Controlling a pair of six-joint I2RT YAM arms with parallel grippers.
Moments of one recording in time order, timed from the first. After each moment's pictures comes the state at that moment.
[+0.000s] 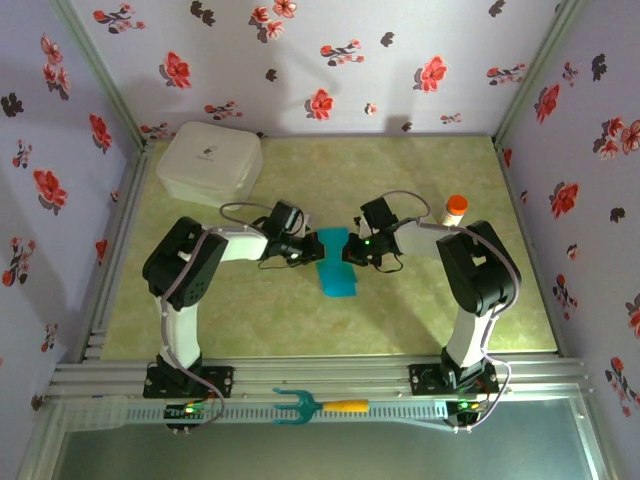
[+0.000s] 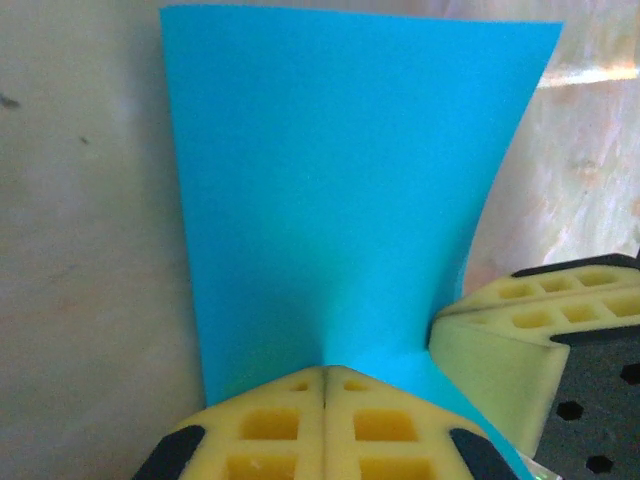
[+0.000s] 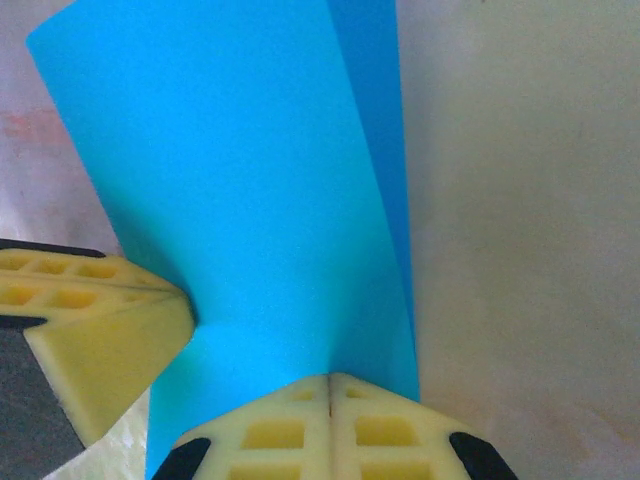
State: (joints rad) left arm -0.62 1.95 1.03 -0.01 0.51 -0.75; right arm 0.49 1.83 0.97 -0.26 -0.46 0.63
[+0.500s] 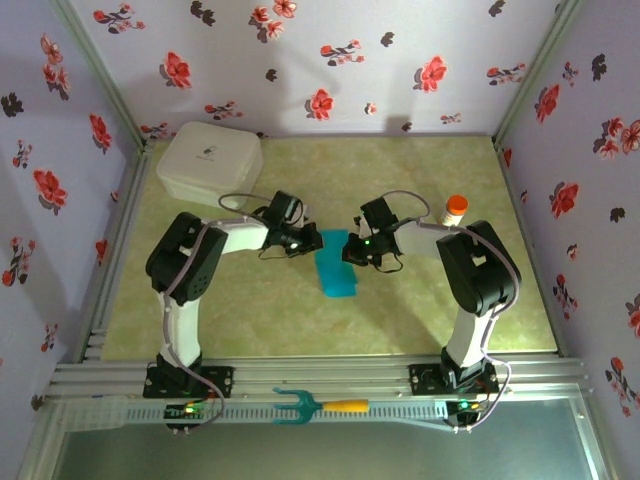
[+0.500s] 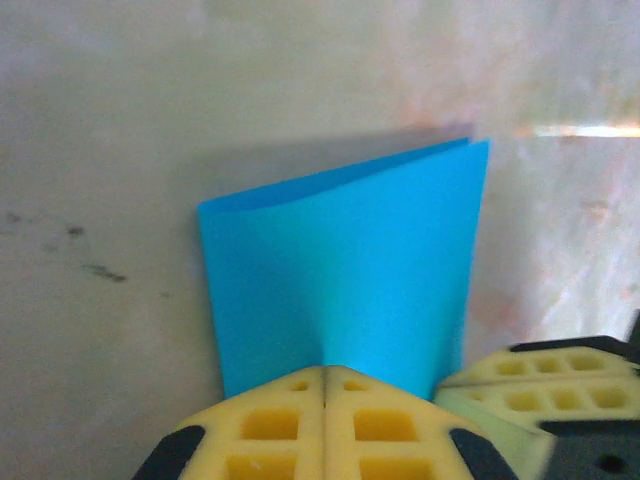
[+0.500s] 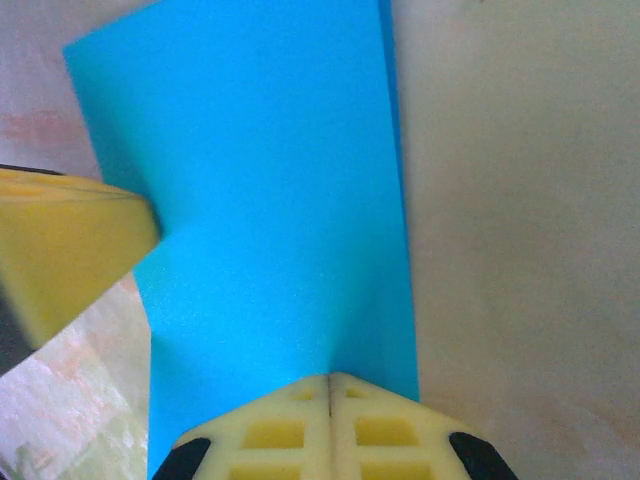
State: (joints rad) left arm -0.58 2.01 1.13 -0.08 0.49 -0.75; right arm 0.49 1.83 0.97 -0.26 -0.45 0.63
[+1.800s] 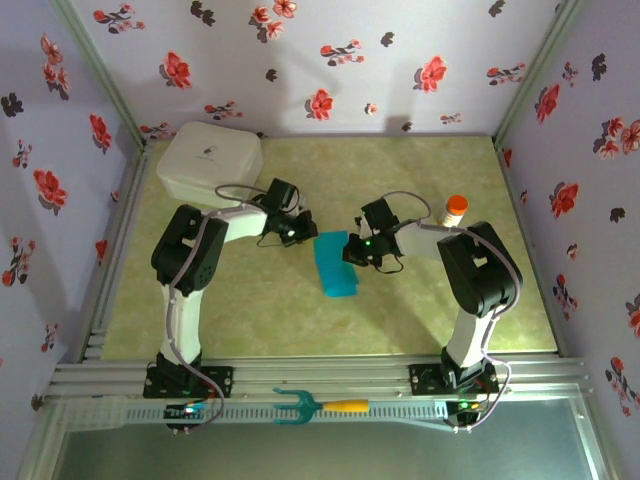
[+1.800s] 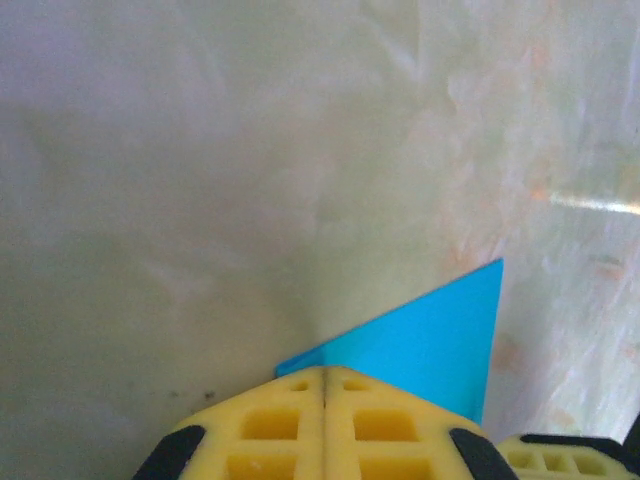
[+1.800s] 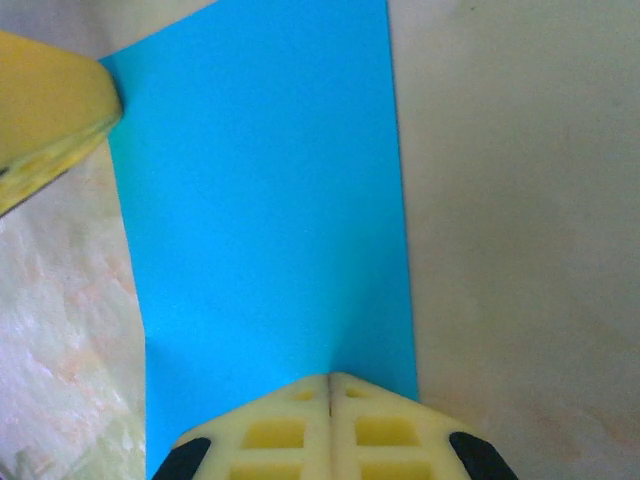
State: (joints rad) left arm -0.52 2.08 1.29 -0.21 0.45 -0.75; right arm 0.49 1.82 0.95 -0.24 -0.45 0.63
